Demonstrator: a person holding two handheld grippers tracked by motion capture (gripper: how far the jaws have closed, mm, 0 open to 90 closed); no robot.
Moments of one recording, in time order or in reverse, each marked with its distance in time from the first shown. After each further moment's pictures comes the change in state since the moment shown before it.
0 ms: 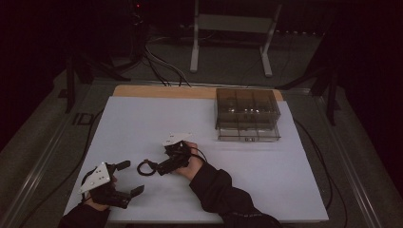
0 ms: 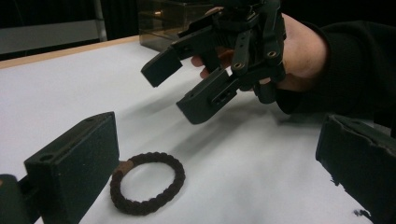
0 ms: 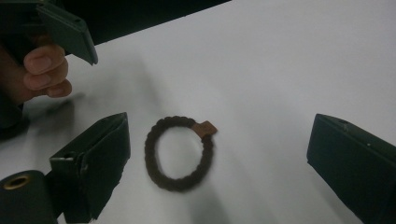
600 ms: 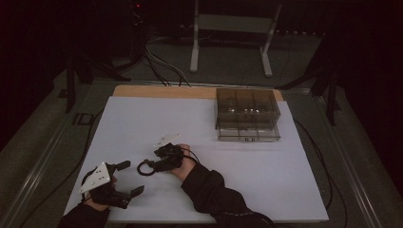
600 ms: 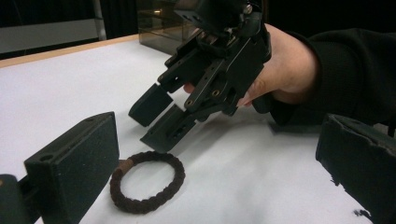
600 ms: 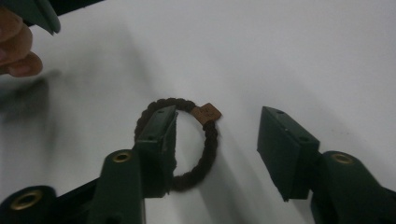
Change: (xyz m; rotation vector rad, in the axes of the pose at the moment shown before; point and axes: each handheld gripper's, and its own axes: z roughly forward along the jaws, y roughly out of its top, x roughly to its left) left arm 0.001 -0.001 0.000 0.003 0.000 -0.003; right arm 0.006 0.000 0.025 0.131 -0.034 0.005
